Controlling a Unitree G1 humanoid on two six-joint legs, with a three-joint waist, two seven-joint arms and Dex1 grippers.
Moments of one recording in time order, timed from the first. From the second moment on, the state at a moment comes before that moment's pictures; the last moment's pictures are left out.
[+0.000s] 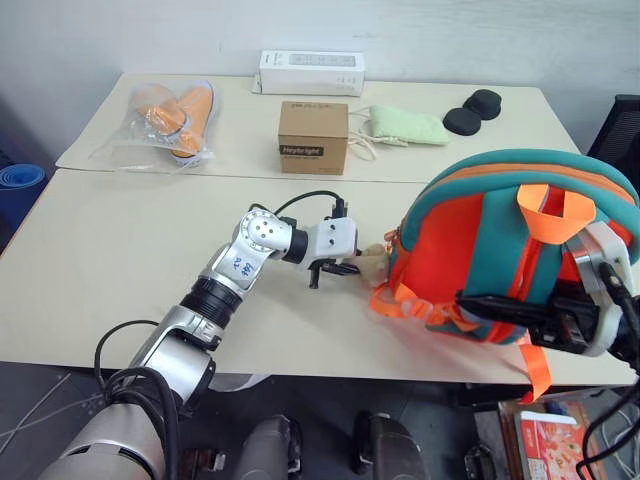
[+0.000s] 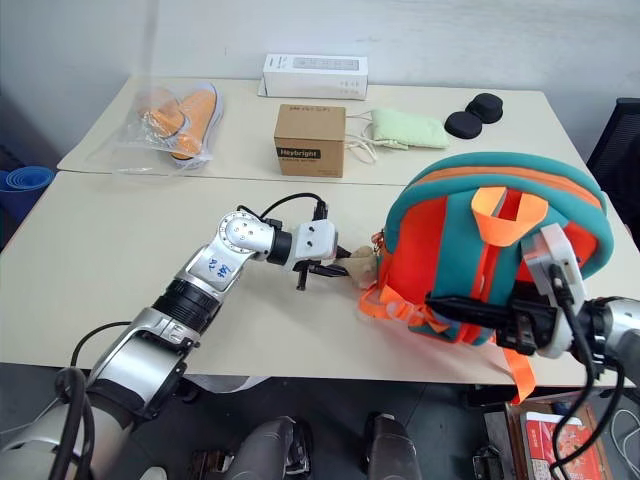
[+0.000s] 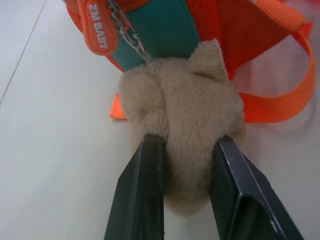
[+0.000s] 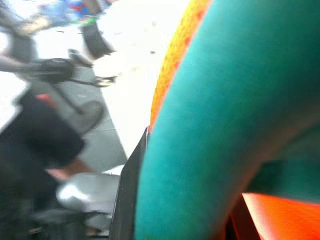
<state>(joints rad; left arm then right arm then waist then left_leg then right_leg) -0.91 0.34 -0.41 0.49 0.09 -0.11 -1.03 -0.02 -0.96 -0.47 -0.41 1.03 0.84 1.00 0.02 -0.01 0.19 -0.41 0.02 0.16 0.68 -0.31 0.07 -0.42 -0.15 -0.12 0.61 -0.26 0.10</state>
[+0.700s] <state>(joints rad) -0.59 0.86 0.05 -0.01 -0.38 0.64 -1.32 0.28 -1.30 -0.94 0.15 0.73 0.85 1.47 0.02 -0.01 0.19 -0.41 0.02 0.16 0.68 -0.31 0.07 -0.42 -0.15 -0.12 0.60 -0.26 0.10</state>
